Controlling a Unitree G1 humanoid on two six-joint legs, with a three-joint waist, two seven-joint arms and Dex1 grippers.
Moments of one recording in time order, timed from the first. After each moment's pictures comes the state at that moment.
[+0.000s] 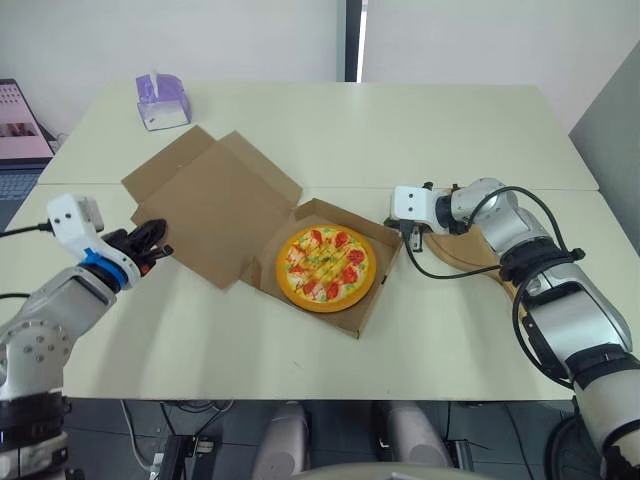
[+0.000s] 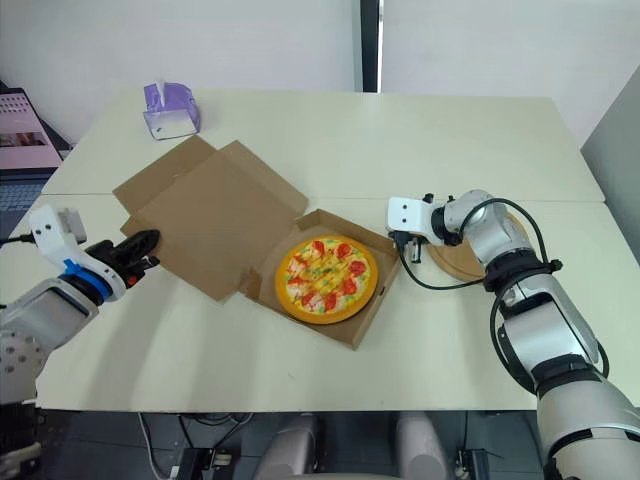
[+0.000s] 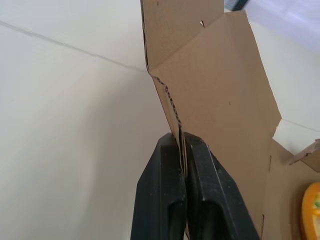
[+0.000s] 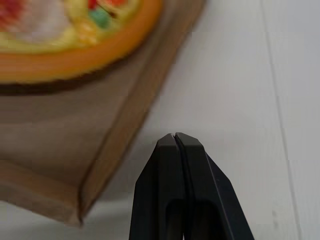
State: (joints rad) left arm -0.23 0.82 0.34 -0.01 -1.07 0.69 -0.17; right arm -1.01 -0.50 0.42 0.82 -0.19 -0.22 1.14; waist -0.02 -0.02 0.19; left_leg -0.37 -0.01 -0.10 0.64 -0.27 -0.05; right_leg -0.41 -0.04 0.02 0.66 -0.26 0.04
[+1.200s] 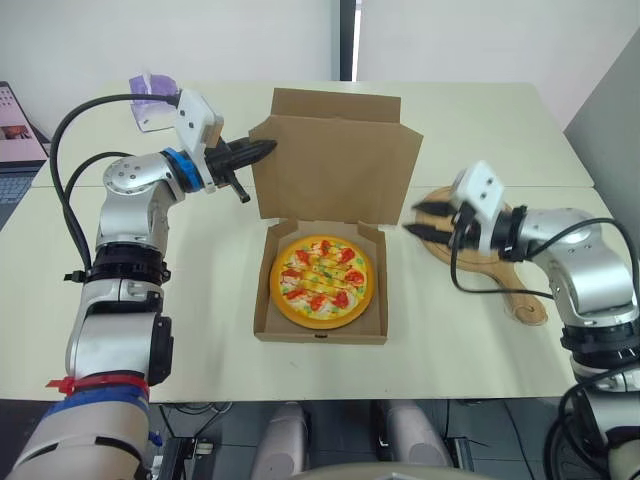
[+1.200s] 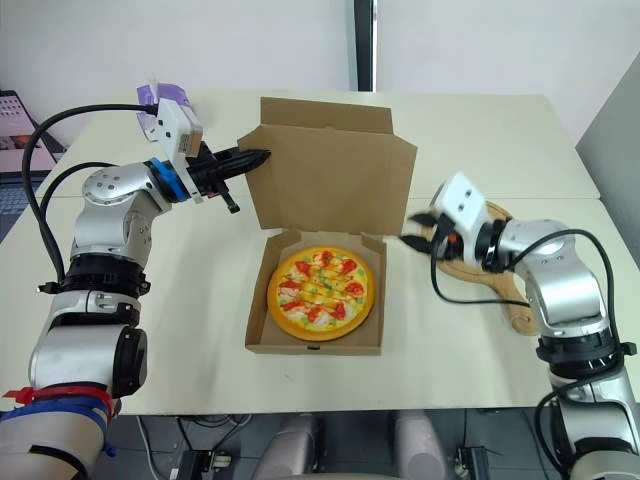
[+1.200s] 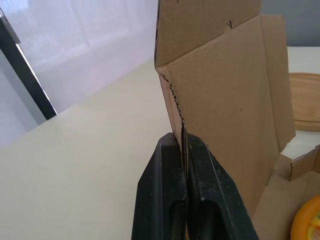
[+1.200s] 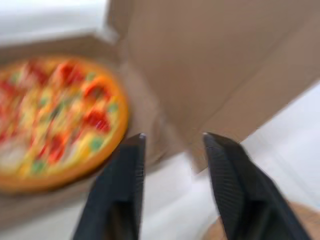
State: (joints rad) left arm -0.90 0.59 0.05 0.65 -0.30 -0.02 -1.05; right arm -0.59 -0.58 -0.03 -0.17 0.23 0.65 0.88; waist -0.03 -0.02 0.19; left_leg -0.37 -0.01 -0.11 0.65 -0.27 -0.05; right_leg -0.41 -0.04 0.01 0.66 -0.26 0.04
